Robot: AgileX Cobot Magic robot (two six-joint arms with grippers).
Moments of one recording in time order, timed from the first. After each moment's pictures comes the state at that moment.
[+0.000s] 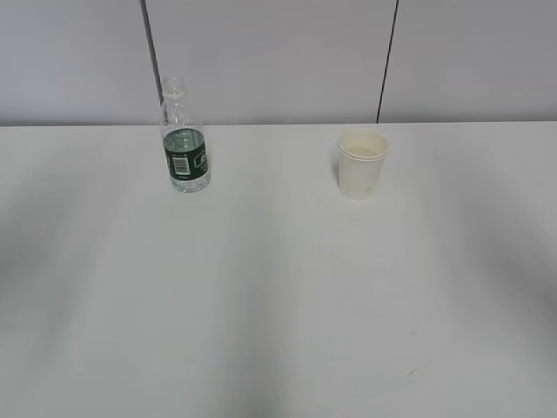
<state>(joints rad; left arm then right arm) -0.23 1.10 -1.16 0.11 1.25 -0.20 0.18 1.07 -1.21 -0.01 1.25 0.14</state>
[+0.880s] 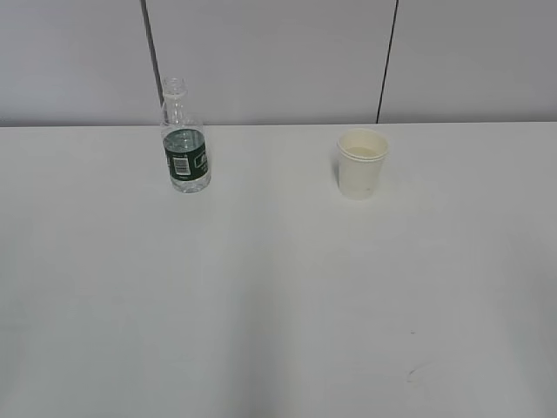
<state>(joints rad) -0.23 0.12 -0.65 0.08 1.25 -0.20 0.18 0.22 -0.63 -0.04 1.24 0.10</state>
